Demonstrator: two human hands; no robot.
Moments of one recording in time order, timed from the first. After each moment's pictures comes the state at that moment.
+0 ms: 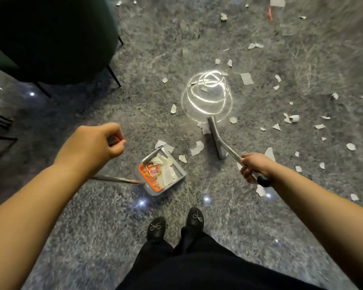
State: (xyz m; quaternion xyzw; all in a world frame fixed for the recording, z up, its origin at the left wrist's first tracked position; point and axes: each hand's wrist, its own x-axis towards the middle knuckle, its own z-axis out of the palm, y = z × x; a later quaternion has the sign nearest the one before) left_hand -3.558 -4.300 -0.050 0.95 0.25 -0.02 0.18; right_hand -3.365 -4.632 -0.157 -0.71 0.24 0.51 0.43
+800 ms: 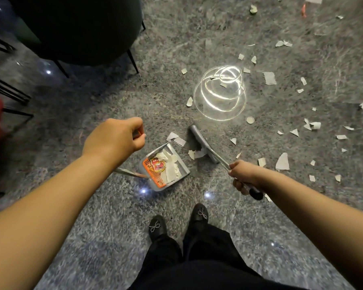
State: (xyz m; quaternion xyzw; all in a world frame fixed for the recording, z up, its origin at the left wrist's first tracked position) left_hand -3.569 -4.288 -0.079 0.95 0.27 -0.05 0.16; right_hand -3.401 -4.573 -0.193 -0.76 0.05 0.61 0.23
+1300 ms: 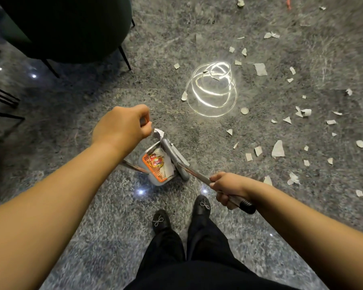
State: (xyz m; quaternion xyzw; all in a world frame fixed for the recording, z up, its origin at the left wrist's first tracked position) left_hand -3.581 -4.290 -0.083 0.95 0.25 -0.02 0.18; right_hand -3.504 -4.560 -0.149 -0.68 0.09 0.68 0.27
